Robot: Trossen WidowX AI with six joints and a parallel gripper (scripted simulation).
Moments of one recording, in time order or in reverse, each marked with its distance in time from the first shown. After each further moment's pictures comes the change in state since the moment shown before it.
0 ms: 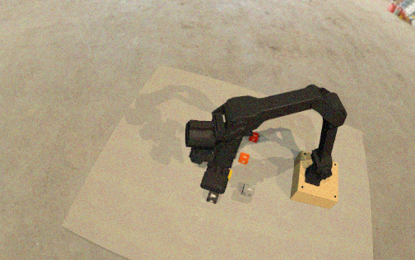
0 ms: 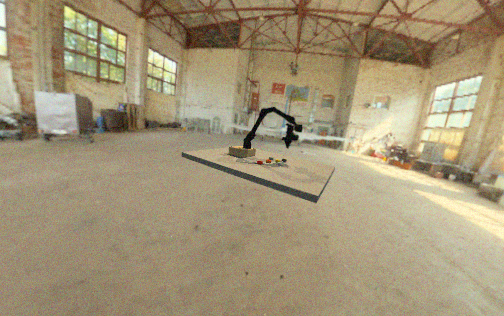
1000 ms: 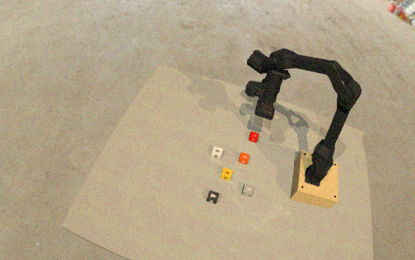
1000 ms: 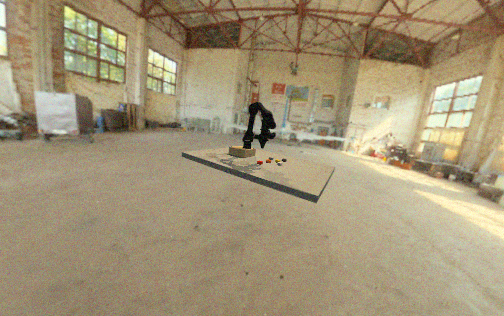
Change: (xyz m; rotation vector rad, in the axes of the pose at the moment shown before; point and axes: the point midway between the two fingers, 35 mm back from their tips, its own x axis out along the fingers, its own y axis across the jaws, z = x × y) arm -0.011 -0.309 -0.091 0.019 0.021 -0.028
